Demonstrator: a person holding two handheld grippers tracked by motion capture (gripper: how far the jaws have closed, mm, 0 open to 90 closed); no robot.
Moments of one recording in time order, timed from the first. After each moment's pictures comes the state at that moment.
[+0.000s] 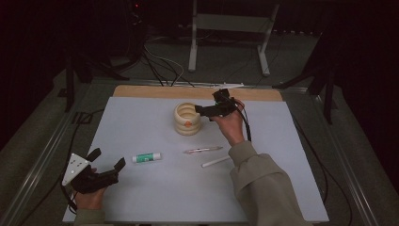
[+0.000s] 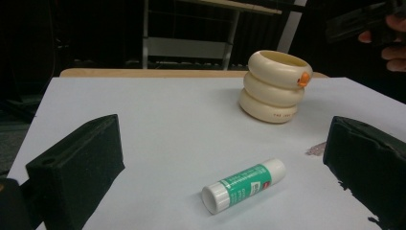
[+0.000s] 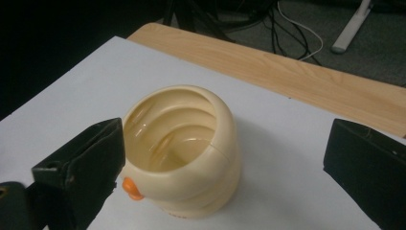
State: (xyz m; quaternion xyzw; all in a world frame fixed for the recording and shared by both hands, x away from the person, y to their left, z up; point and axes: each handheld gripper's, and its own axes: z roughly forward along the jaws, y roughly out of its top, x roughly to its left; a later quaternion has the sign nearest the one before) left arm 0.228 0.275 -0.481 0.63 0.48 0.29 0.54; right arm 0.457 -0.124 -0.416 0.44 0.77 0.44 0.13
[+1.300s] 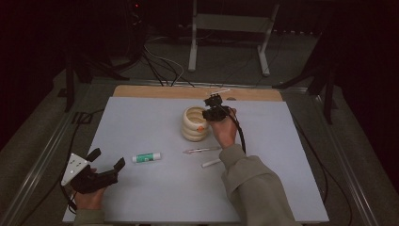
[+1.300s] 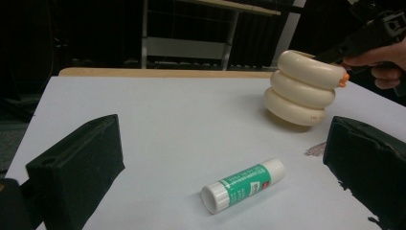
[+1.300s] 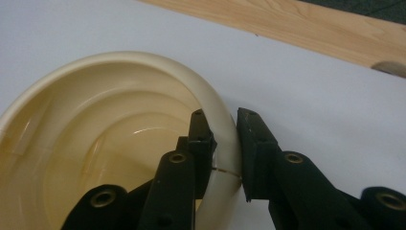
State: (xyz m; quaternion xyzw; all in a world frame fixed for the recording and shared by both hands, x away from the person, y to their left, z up) left arm 0.228 0.276 -0.481 0.63 0.48 0.28 0.54; right arm 0.460 -0.104 -0.446 0.51 0.78 0.31 0.16
